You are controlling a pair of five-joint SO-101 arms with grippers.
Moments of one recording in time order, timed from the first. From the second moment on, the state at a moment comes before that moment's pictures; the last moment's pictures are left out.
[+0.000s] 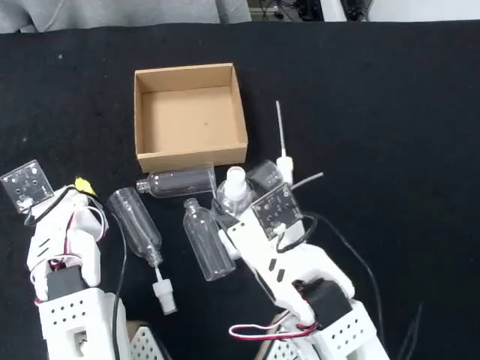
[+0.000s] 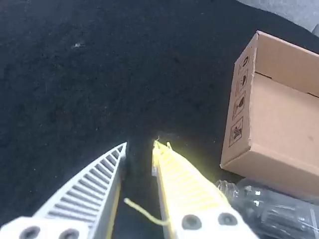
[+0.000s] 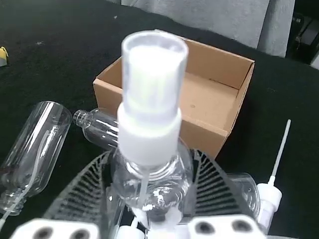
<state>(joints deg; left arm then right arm) -23.4 -83.2 86.4 33.4 9.0 -30.4 -96.4 85.7 44.0 2.5</state>
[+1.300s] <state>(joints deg) -23.4 -83.2 86.5 33.4 6.3 -26.9 -63.9 40.0 49.1 7.9</state>
